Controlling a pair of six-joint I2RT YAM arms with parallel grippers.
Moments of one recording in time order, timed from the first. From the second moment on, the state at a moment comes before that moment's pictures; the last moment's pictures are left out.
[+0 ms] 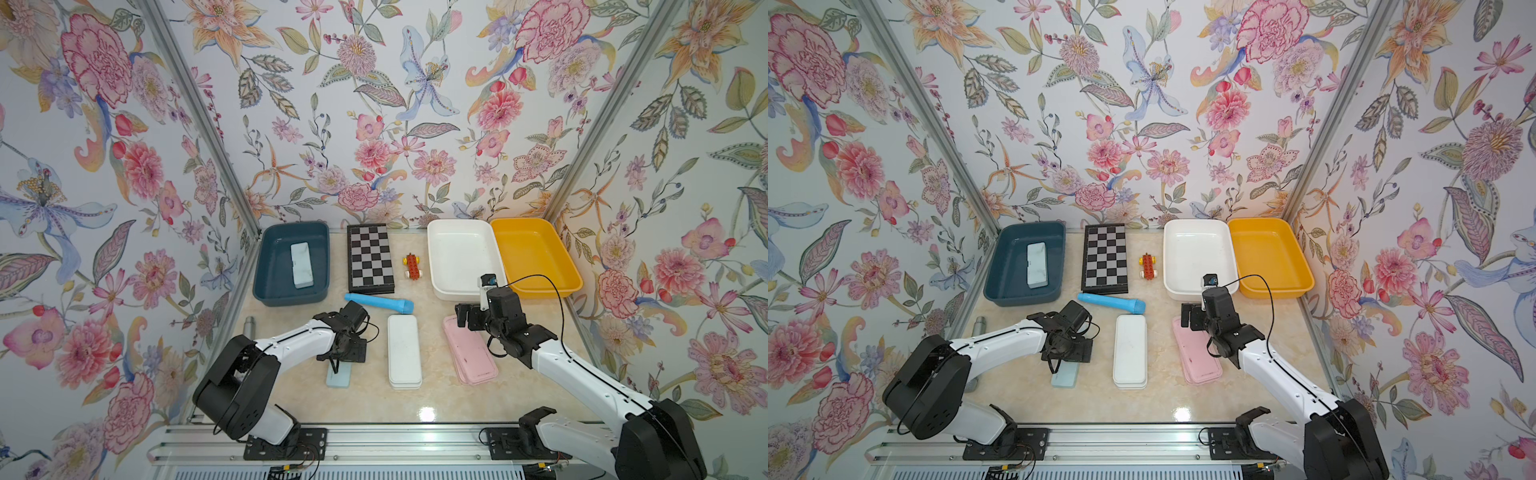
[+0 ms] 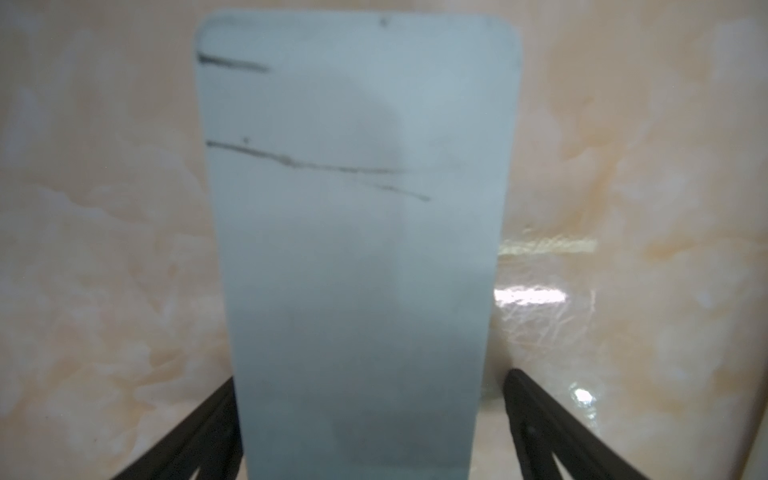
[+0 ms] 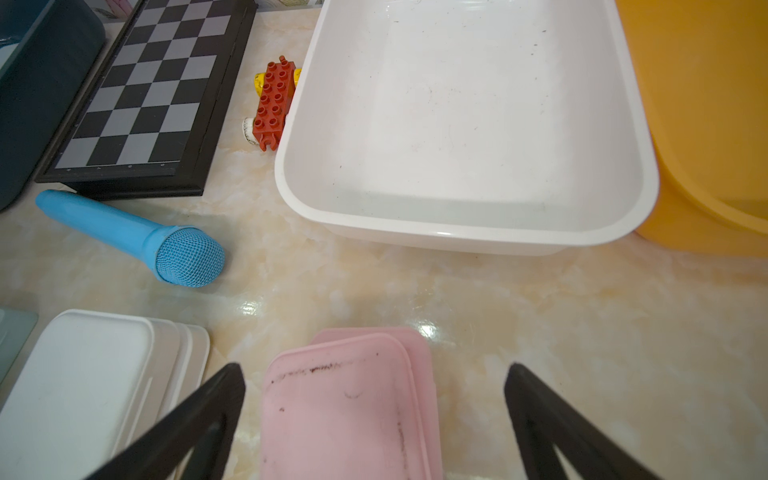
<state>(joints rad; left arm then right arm) -0.59 1.51 0.77 -0.65 -0.11 -0.53 0.43 1.13 0.65 -0.20 0.14 0.27</state>
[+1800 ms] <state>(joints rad) -0.05 2.04 1.87 -0.88 -0.08 -0.19 0.43 1.22 0.65 -0.12 0.15 0.27</state>
